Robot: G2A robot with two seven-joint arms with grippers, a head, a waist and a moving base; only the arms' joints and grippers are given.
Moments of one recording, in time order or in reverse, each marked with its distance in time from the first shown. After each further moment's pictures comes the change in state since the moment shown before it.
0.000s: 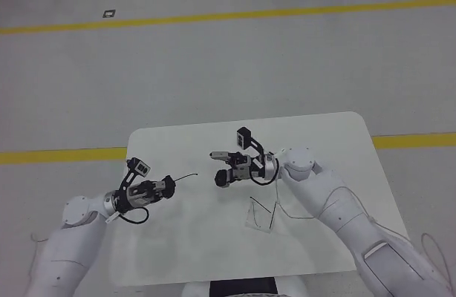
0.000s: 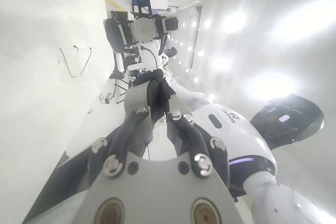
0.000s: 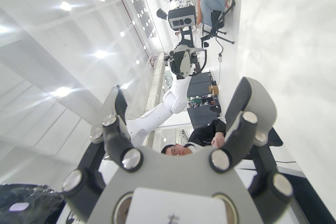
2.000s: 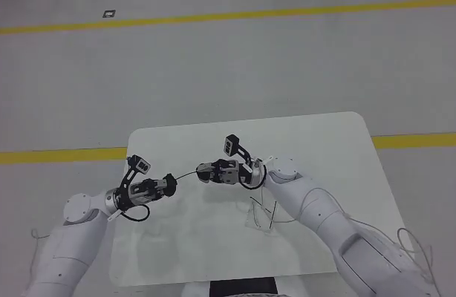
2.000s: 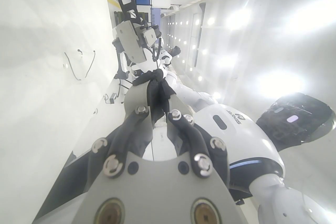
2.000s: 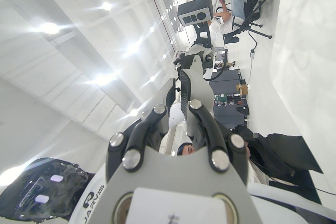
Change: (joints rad) left arm -0.020 0.002 0.005 0.007 0.035 -0.026 0.012; right arm 0.045 -0.135 -0.075 0.274 0.175 -0.175 0.048
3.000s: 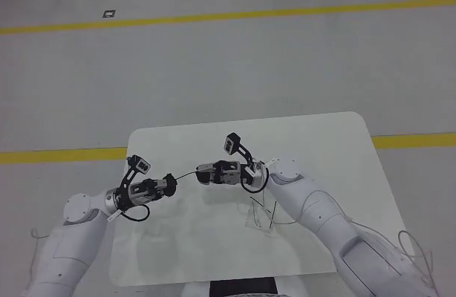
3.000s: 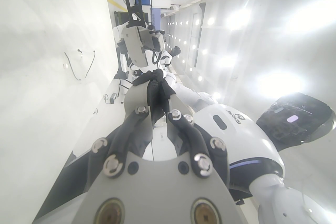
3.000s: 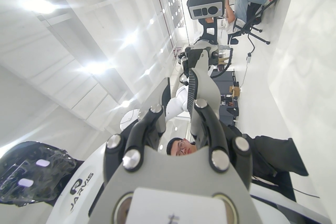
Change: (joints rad) left arm 0.000 0.000 0.000 0.000 0.000 0.000 0.000; right arm -0.028 -0.002 0.051 -0.031 -0.057 -0.089 0.042
